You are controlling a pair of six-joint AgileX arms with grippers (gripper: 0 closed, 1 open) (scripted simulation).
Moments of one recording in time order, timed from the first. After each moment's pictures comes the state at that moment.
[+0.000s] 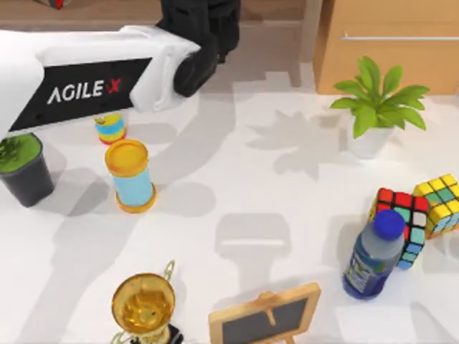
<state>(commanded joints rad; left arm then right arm) -0.60 2.04 1.48 0.59 -0.60 -0.02 0.00 0.00 0.00 0.00 0.00 0.00</state>
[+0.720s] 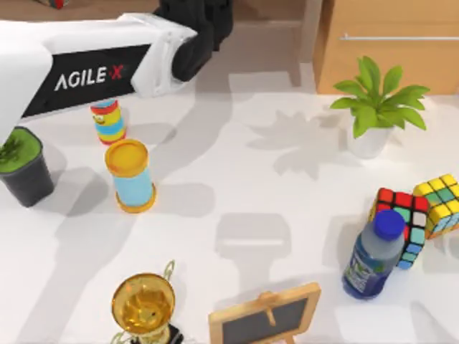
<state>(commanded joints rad) -0.56 2.10 1.56 0.56 -0.58 0.02 0.00 0.00 0.00 0.00 0.00 0.00</state>
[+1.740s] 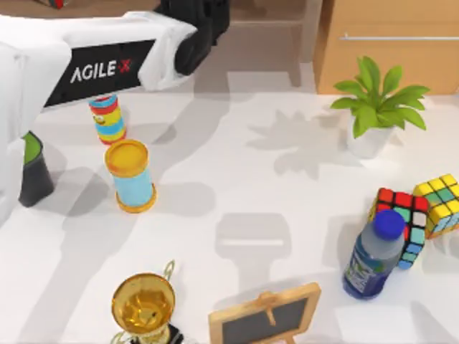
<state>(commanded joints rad) -0.53 2.19 1.65 0.57 -0.55 0.01 0.00 0.00 0.00 0.00 0.00 0.00</state>
